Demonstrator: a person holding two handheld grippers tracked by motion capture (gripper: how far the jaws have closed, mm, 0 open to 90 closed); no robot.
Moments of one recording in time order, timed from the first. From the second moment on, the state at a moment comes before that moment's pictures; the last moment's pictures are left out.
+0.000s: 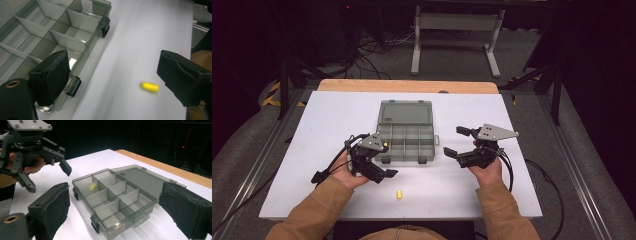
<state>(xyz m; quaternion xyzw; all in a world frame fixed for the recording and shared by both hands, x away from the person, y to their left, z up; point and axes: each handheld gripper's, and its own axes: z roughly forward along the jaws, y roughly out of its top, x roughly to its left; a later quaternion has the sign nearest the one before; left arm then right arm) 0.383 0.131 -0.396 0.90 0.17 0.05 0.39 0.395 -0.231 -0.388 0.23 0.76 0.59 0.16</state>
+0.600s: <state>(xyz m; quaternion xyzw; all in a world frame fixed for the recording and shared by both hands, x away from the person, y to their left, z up) 0.362 0.118 -0.424 0.91 0.15 0.02 0.38 0.395 -0.231 -0.388 0.23 0.76 0.59 0.16</state>
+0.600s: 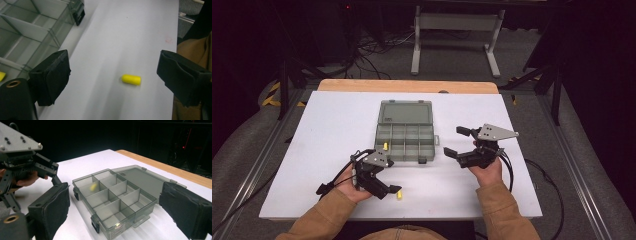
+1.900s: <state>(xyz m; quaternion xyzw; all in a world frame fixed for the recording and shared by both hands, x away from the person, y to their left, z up) 0.348 0.096 -0.453 0.95 0.10 -0.01 0.31 0.395 -0.233 -0.387 0.23 0.76 0.59 0.16</state>
